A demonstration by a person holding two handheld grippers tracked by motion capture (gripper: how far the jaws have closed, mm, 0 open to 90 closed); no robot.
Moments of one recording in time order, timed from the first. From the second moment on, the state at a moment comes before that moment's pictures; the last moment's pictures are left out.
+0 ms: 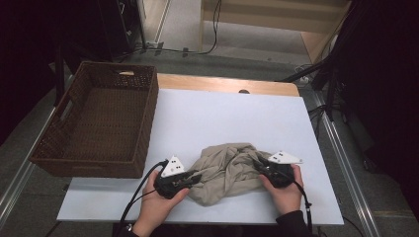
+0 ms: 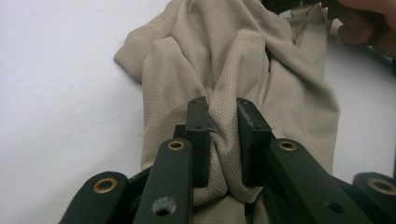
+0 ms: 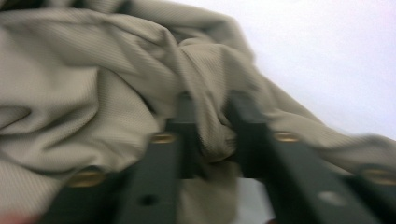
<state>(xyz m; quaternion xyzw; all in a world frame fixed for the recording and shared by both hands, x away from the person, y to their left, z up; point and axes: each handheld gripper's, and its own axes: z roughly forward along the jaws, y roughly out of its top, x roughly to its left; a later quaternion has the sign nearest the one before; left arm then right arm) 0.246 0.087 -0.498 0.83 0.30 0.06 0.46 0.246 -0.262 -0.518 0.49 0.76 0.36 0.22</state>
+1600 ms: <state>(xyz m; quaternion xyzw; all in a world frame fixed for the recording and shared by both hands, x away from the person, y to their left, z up) 0.259 0.059 -0.504 0.85 0.29 0.02 0.44 0.247 -0.286 -0.518 0.47 0.80 0.33 0.20</state>
